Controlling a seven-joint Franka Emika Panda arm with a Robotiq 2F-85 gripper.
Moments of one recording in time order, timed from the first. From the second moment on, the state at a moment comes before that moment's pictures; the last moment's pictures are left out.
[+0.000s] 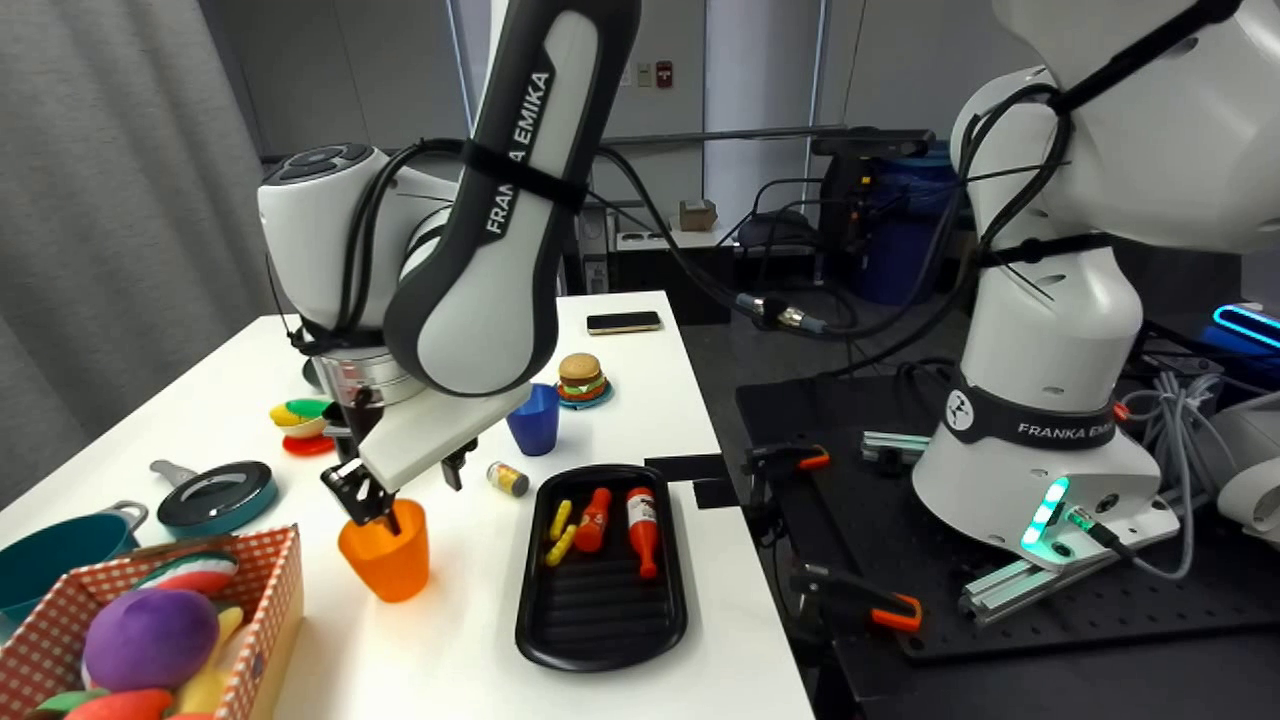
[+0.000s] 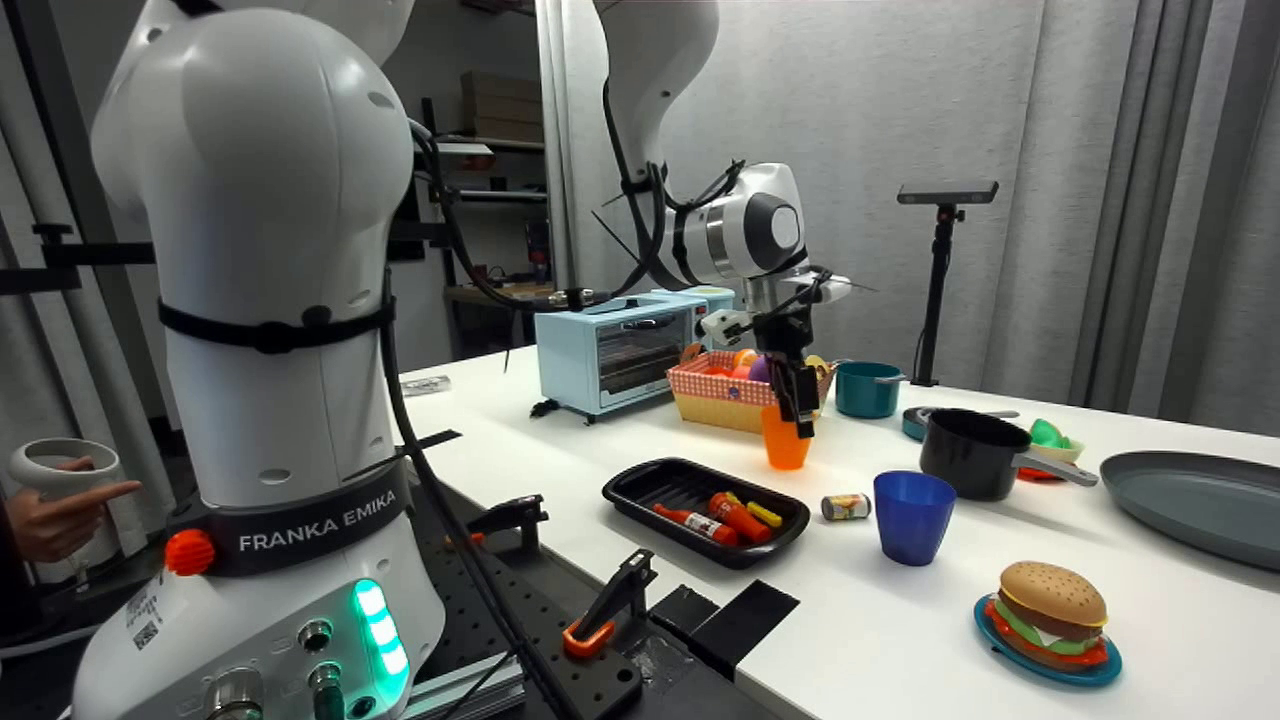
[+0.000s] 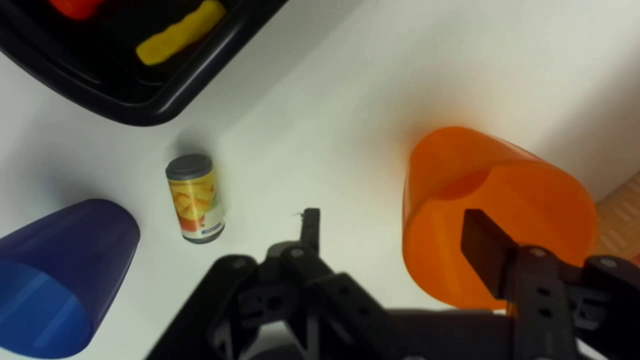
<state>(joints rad) 0.11 0.47 -0.15 -2.19 -0.23 2.75 0.90</state>
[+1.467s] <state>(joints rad) 0.18 0.29 -0.25 -2.23 -0.27 2.75 0.90</state>
